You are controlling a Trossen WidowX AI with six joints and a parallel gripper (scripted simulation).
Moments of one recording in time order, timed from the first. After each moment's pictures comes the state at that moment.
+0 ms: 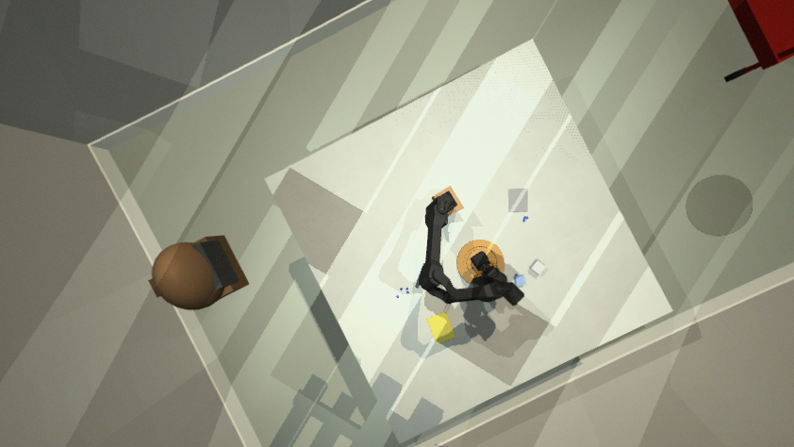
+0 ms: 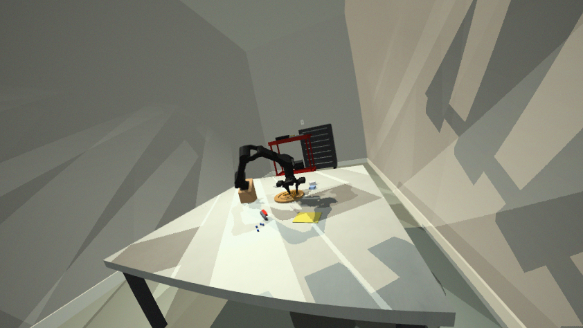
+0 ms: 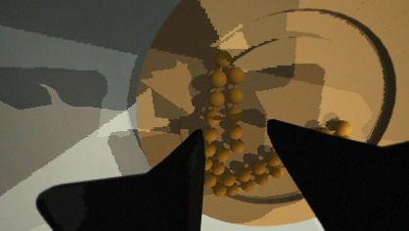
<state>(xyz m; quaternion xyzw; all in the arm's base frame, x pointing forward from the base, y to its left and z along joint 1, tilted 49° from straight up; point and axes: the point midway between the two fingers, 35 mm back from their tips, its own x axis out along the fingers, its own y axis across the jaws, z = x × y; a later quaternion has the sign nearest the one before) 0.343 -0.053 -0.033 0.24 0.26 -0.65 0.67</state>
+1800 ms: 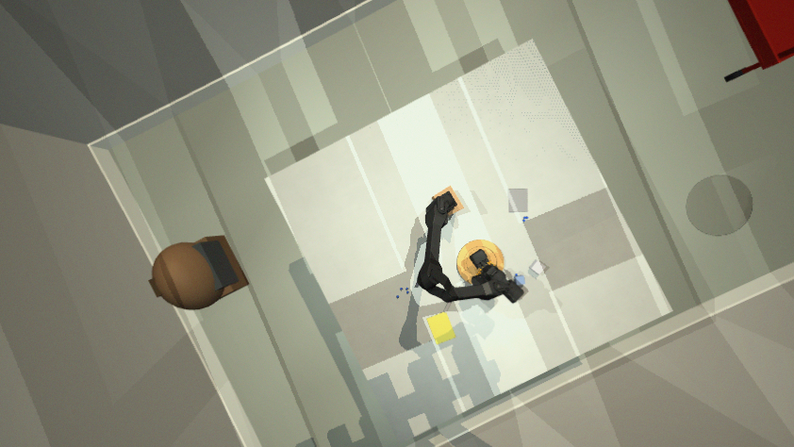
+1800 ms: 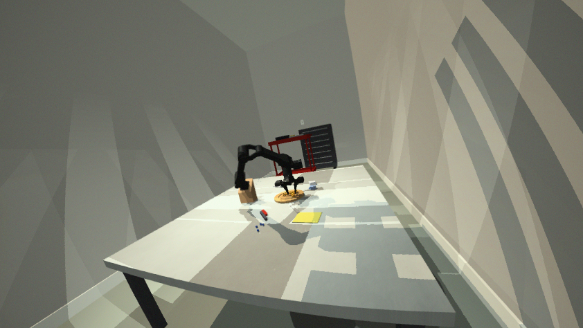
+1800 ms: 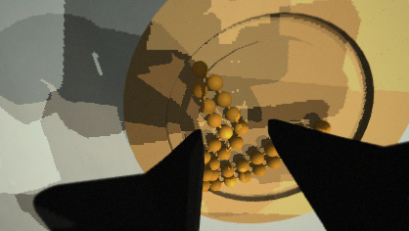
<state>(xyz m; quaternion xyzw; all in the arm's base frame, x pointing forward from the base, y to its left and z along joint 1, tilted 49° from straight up) 0.333 -0.050 -0.031 0.24 0.26 -0.65 0.67</state>
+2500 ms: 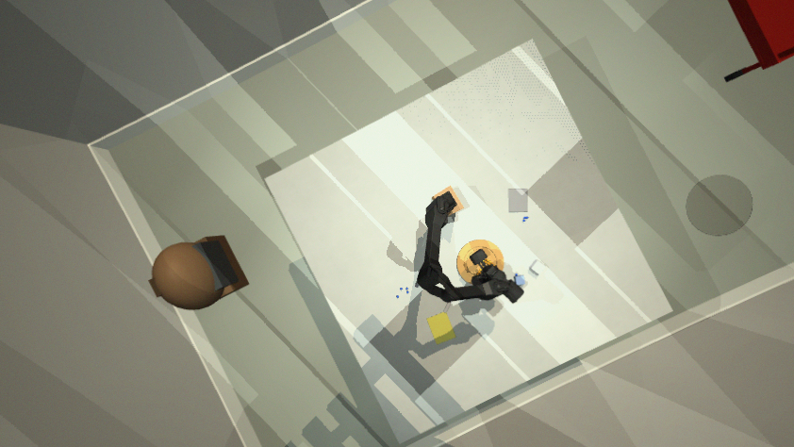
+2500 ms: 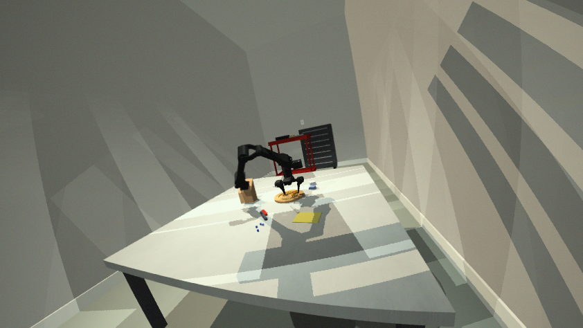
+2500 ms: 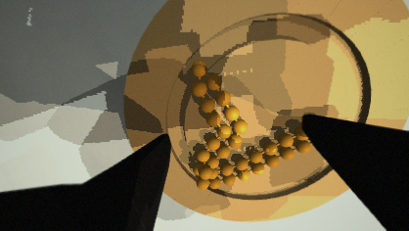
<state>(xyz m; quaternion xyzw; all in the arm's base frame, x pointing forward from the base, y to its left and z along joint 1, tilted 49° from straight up) 0.333 -0.048 -0.030 0.24 0.26 -0.65 0.67</state>
